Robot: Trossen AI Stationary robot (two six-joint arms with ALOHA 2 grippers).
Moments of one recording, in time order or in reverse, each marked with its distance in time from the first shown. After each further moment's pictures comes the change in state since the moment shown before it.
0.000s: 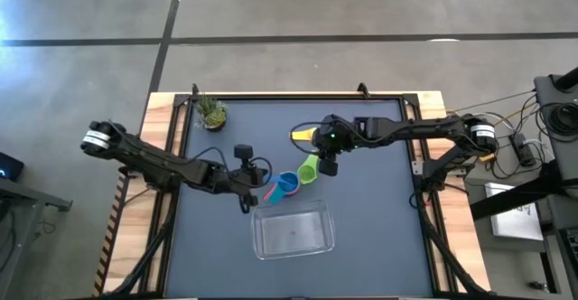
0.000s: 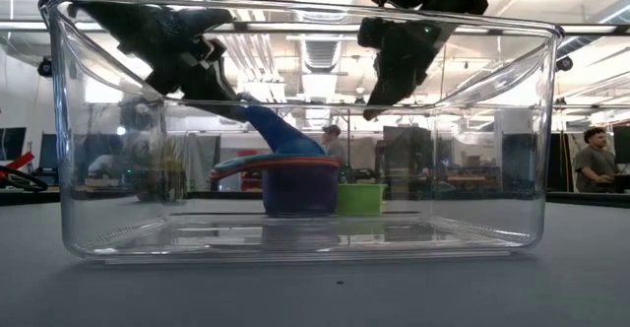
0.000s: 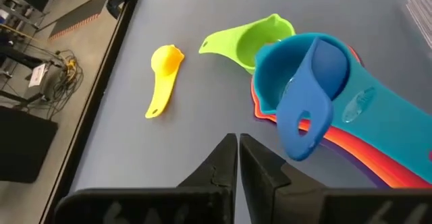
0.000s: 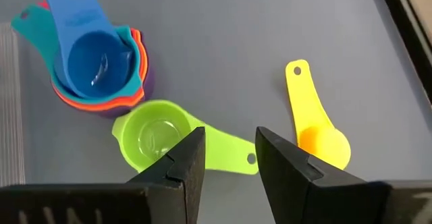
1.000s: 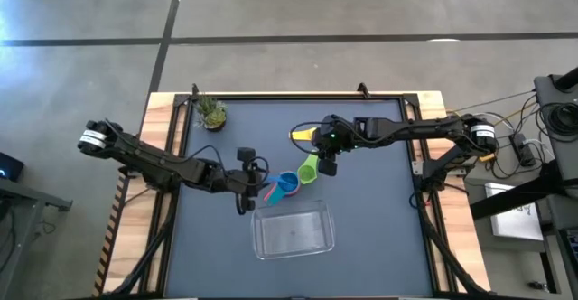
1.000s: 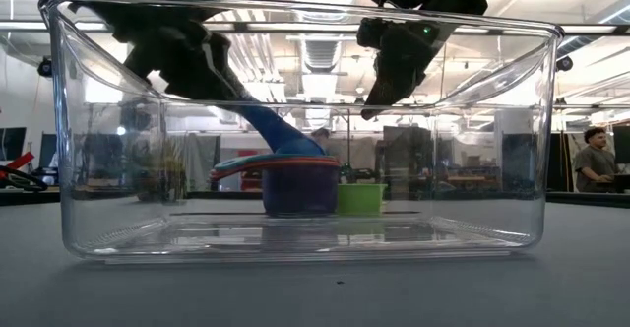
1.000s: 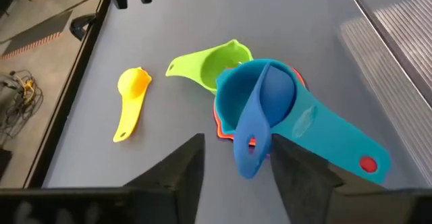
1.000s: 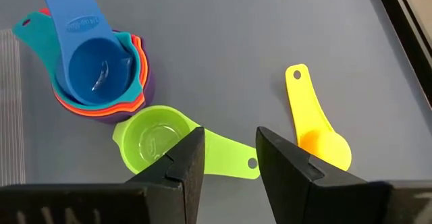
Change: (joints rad) left arm -0.003 -0.037 0.000 0.021 0.140 0.028; right arm 0.000 0.000 -0.004 0.019 -0.001 0.008
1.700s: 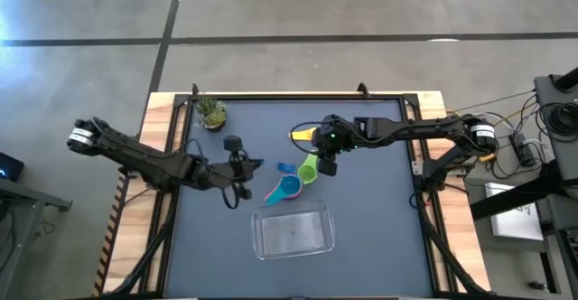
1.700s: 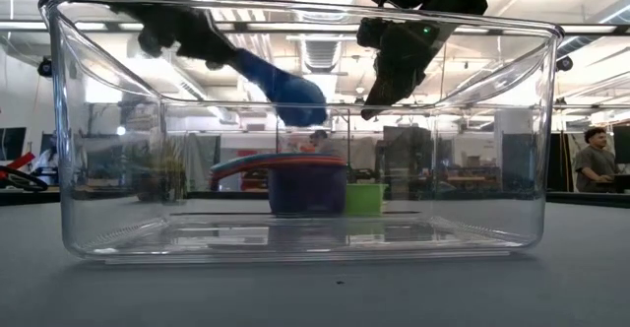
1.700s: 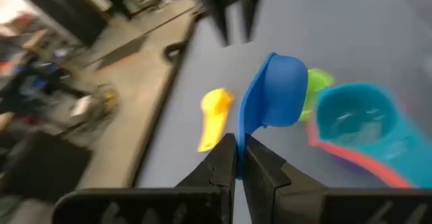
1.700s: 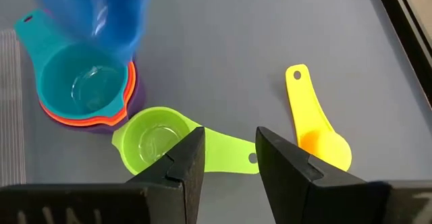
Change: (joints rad) left arm -0.021 -0.159 0.000 -0.017 -0.238 0.089; right arm 0.000 0.000 0.000 0.000 -0.001 0.000
